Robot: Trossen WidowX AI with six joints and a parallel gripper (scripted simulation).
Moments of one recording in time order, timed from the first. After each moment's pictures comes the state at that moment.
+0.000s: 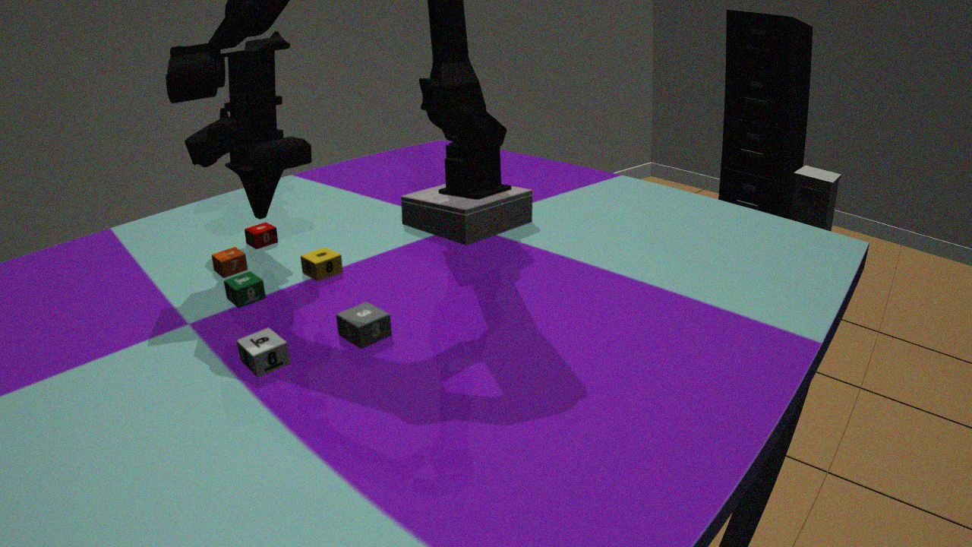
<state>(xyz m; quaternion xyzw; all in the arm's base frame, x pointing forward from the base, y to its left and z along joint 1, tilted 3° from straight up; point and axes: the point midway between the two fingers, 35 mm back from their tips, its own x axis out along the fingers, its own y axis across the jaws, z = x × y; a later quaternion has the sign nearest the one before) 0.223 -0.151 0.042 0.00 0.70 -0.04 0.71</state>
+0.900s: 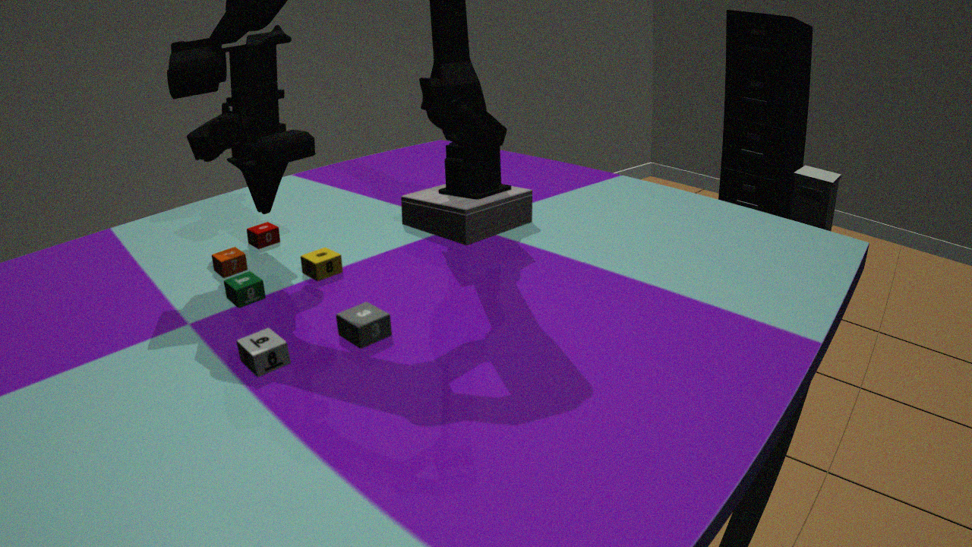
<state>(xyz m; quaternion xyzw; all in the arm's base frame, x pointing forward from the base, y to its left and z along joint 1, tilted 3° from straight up) 0.220 -0.146 0.048 0.00 0.70 -0.04 0.71</state>
